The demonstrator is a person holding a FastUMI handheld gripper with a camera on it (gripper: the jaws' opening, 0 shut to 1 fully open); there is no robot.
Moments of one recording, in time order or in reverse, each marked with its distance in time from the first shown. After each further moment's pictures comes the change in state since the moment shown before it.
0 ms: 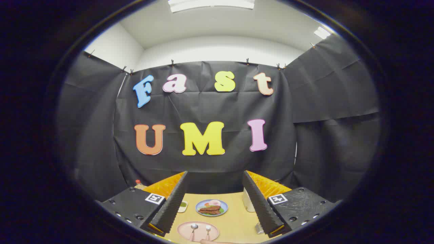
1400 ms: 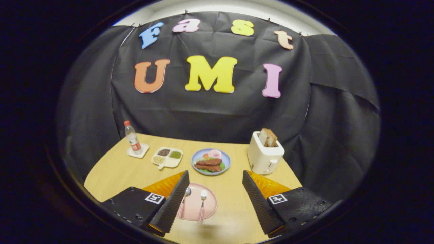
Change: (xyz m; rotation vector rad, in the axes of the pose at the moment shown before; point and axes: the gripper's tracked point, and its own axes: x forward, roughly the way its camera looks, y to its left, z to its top) arm 0.060 0.014 -0.247 -0.137 0.536 -0.004
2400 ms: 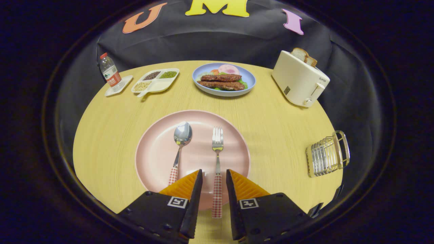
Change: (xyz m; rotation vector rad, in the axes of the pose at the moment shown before) arm 0.118 0.042 -0.186 0.002 0.521 -0.015
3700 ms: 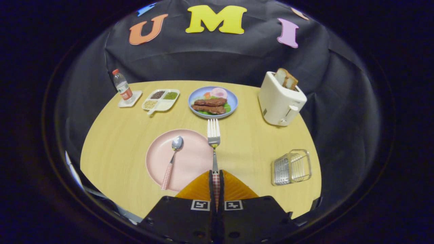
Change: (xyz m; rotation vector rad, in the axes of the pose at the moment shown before) arm -0.113 -0.095 0.038 -0.072 -0.097 0.003
